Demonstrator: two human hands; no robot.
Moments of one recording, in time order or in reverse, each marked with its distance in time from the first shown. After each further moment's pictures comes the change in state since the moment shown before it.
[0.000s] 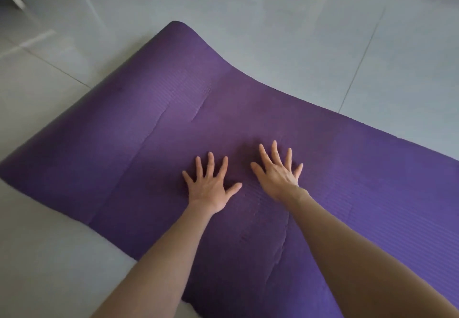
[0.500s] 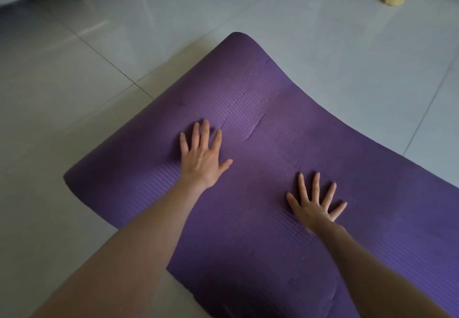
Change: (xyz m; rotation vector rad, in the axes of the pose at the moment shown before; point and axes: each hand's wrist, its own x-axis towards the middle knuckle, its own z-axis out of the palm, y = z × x) left_hand 0.052 -0.131 -0.104 0.125 0.312 -0.078; right_hand 0.039 -0.029 0.027 -0.133 -0.158 0.162
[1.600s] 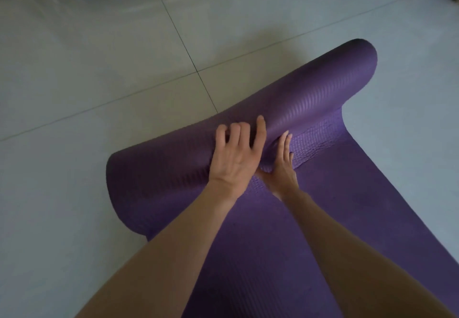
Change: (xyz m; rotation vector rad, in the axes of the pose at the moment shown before) left_hand 0.031 0.003 -0.061 0.295 0.421 -0.140; right_hand 0.071 -0.204 -0.086 0.366 -0.069 -0.650
